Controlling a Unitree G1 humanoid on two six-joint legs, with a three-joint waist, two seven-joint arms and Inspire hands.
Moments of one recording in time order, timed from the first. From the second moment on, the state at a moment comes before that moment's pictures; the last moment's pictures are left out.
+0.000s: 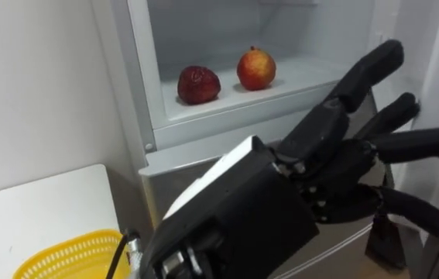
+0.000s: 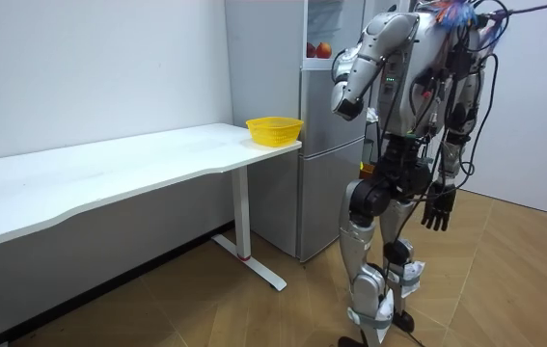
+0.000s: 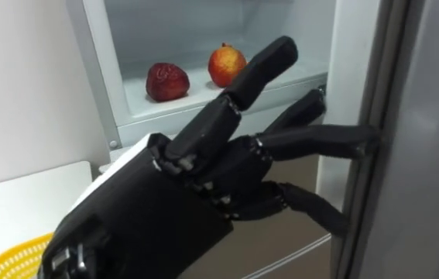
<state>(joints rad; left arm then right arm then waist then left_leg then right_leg) -0.18 0.26 -0.31 -0.64 -0.68 0.07 -0.53 0.08 -0.29 0.01 1.33 -0.20 0.09 0.14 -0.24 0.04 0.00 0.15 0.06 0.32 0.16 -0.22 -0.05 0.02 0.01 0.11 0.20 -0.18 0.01</state>
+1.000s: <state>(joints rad) -0.31 0.25 -0.38 -0.59 -0.68 0.08 -0.51 0.10 -0.31 -0.01 1.32 -0.12 0.09 0.16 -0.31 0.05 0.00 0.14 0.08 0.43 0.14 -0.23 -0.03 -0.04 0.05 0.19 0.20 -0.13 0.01</state>
